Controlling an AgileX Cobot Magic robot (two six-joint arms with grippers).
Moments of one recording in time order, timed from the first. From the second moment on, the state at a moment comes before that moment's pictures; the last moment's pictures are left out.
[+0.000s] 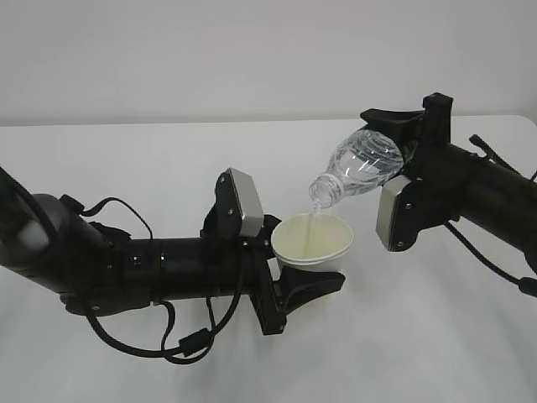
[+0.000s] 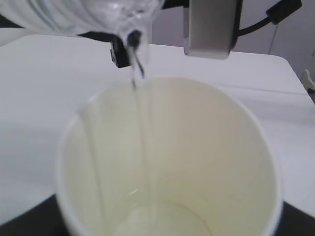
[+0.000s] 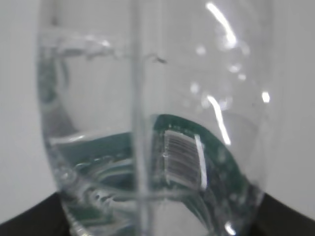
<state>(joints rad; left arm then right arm) -0.59 2.17 -0.90 0.84 -1.11 -0.31 0.15 1.89 -0.68 -0.51 -1.12 -1.43</state>
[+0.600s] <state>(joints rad) -0.59 2.17 -0.90 0.84 -1.11 -0.31 0.15 1.89 -0.68 -0.51 -1.12 -1.43</state>
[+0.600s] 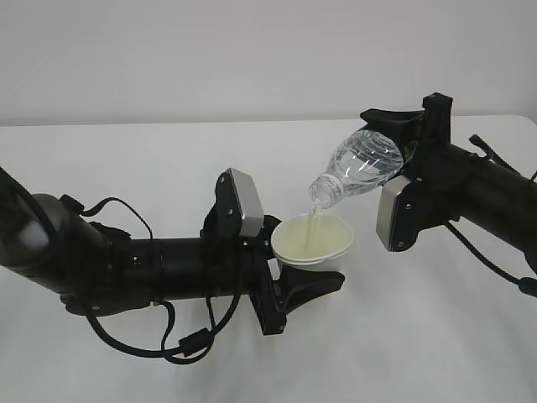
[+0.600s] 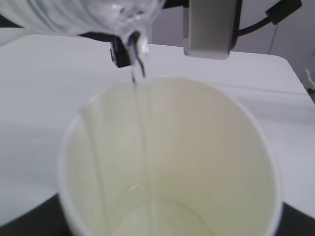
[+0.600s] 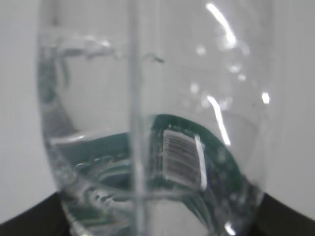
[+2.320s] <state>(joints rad) -0.59 2.17 -0.90 0.84 -1.11 -0.31 0.15 1.89 -0.68 -0.52 -1.12 -1.44</state>
